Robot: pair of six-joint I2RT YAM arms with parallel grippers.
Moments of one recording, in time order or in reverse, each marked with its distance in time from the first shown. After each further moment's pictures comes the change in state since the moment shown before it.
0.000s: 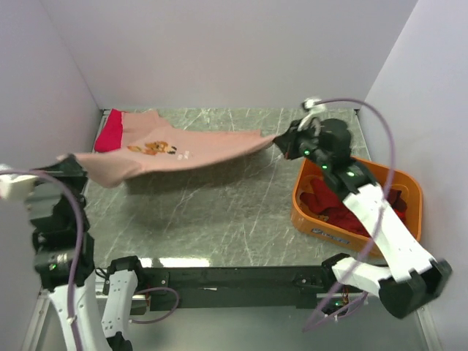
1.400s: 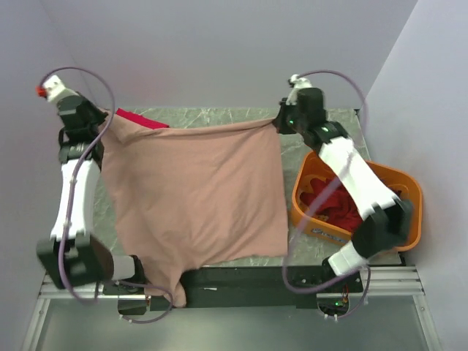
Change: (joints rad) left arm -0.001 0.678 0.133 0.526 0.105 0.426; right arm -0.057 0.319 0.326 -0.119 0.161 0.001
